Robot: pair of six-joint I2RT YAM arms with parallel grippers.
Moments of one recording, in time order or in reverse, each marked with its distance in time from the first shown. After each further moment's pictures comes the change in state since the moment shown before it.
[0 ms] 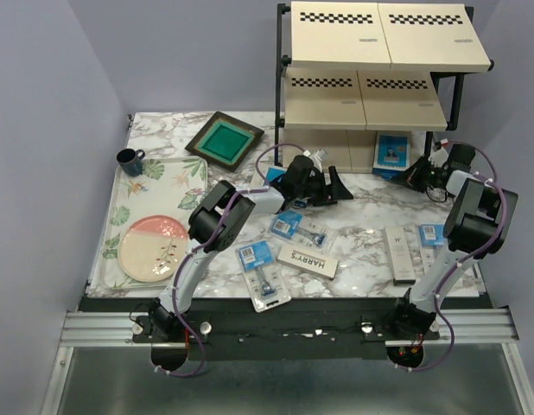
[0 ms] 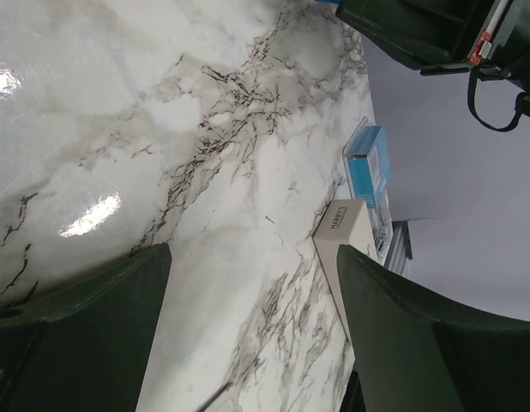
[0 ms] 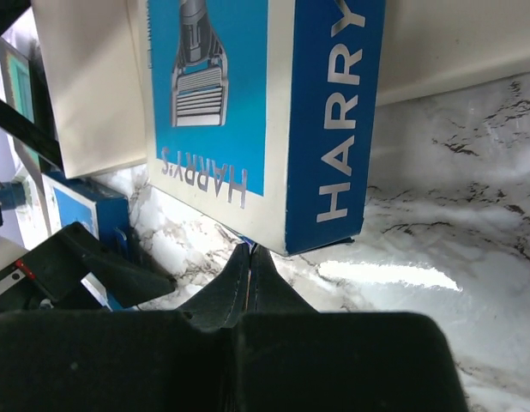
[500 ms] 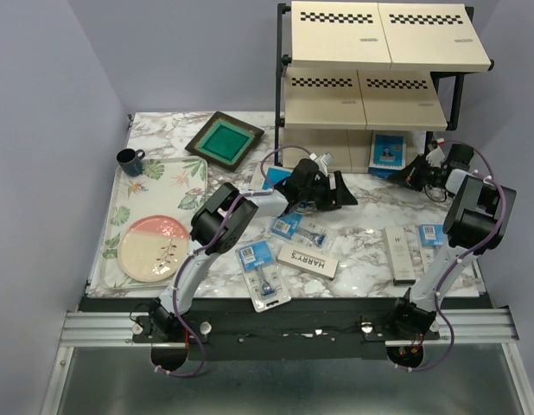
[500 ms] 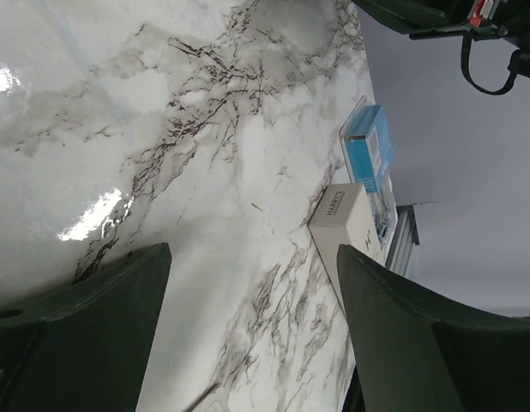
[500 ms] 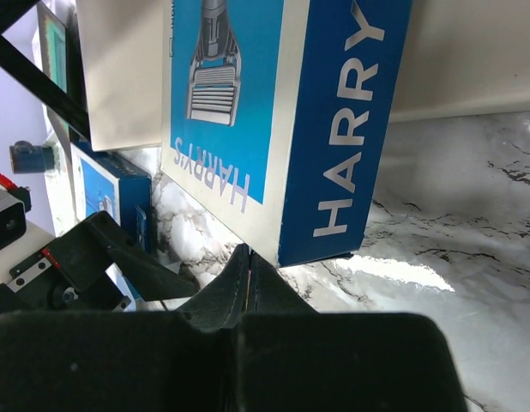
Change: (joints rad) left arm -0.032 0.000 0.000 -0.005 0.000 0.028; right arm -0.002 0.058 0.032 0.005 -0.128 -0.036
